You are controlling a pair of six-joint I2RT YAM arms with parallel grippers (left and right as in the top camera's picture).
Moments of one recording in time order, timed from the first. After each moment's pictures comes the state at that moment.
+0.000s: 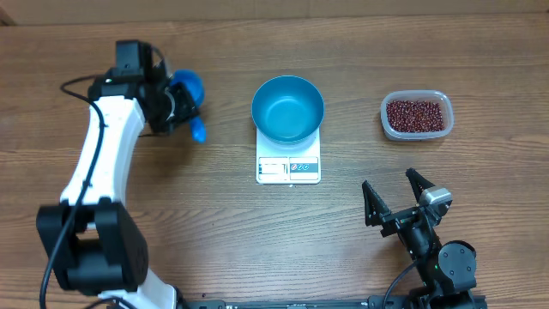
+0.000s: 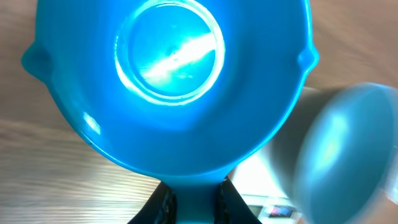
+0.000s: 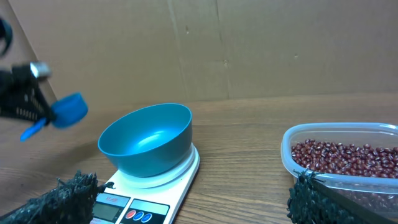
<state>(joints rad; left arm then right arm) 0.03 1.79 1.48 -0.88 0.33 -0.41 0.21 0.01 0.02 -0.02 -0.12 0.19</state>
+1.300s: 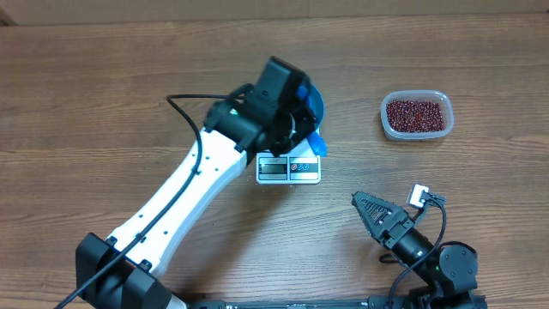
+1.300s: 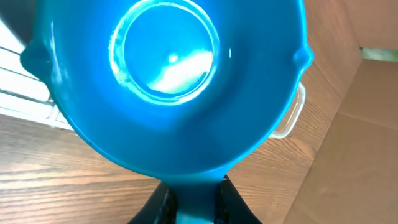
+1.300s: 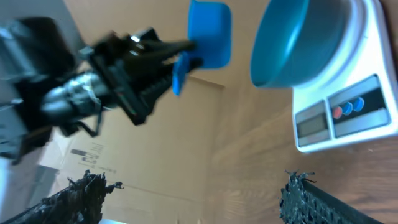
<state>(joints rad) -0.62 1.67 1.53 -0.80 0.17 -1.25 0.21 0.03 0.02 0.01 -0.57 1.31</state>
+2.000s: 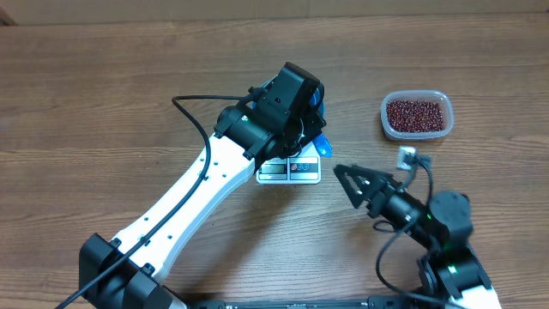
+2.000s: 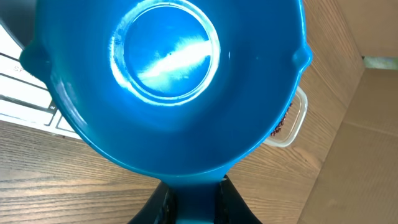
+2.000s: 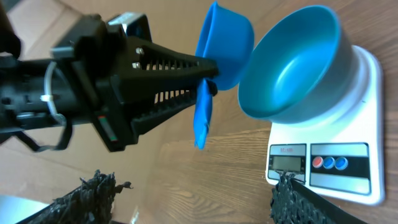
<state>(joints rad) -0.65 1.67 1.53 -0.79 0.09 -1.27 0.28 0.71 0.34 0.19 -0.54 0.90</state>
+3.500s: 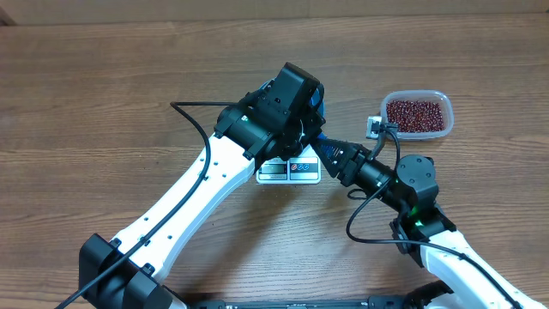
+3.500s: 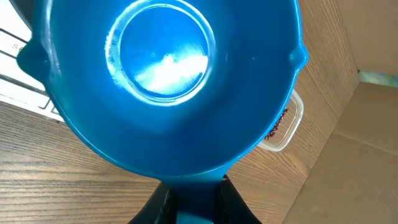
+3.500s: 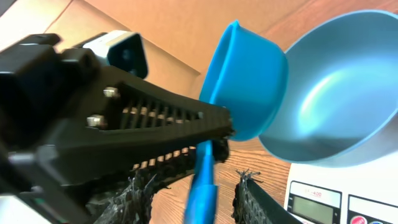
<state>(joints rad) -0.65 1.67 1.53 -0.80 0.10 -1.36 0.35 1.16 0.42 0.61 -0.52 0.93</state>
